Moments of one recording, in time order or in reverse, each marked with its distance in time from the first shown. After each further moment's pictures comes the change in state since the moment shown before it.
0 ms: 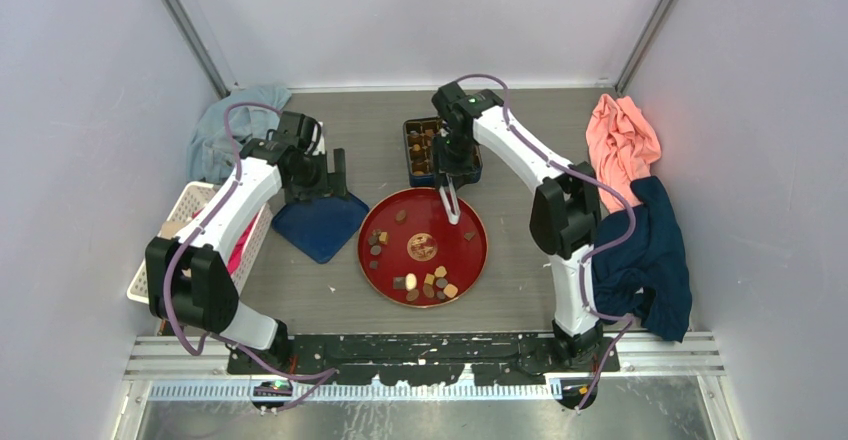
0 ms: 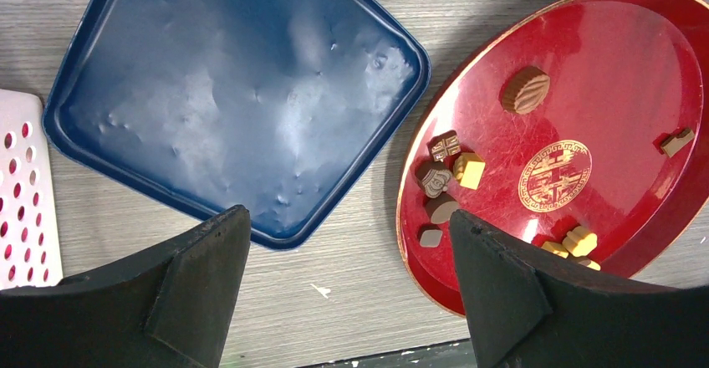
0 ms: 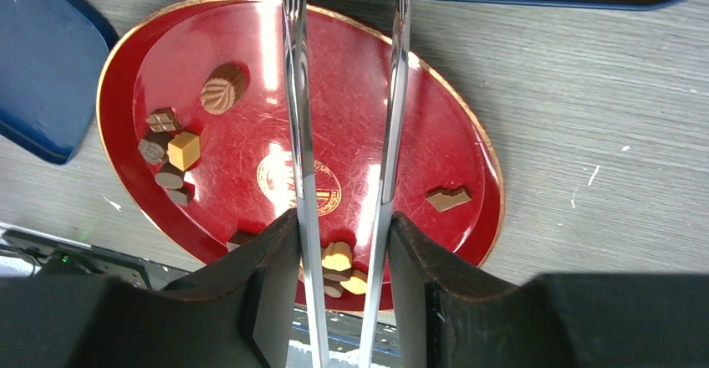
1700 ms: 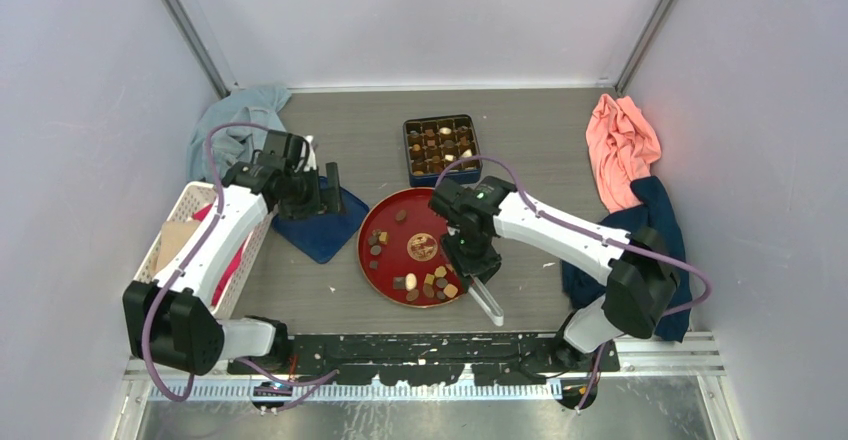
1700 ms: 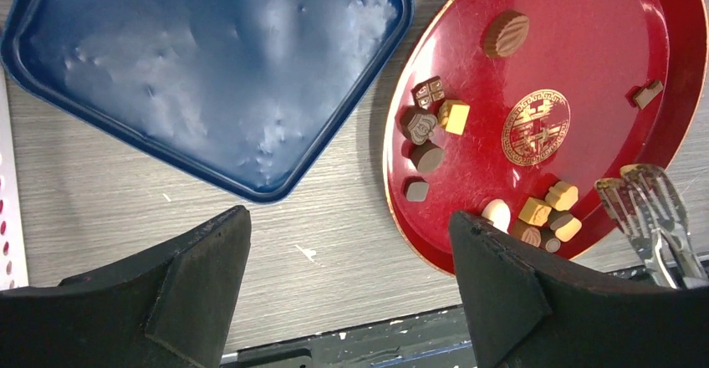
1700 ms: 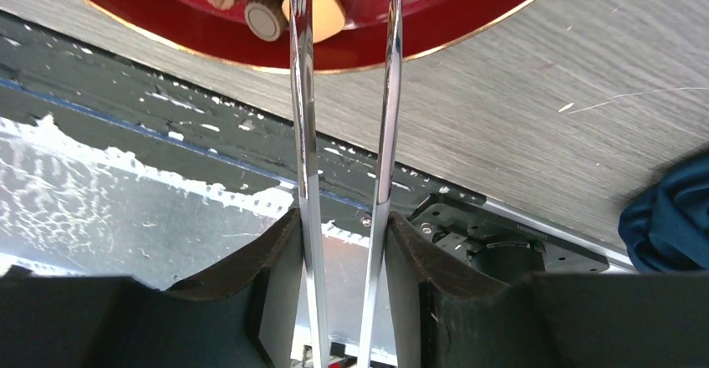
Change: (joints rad) left arm 0.000 -0.195 -0.134 -0.013 0.046 -0.036; right arm 0.326 -0.589 -0.739 -0.026 0.030 0.019
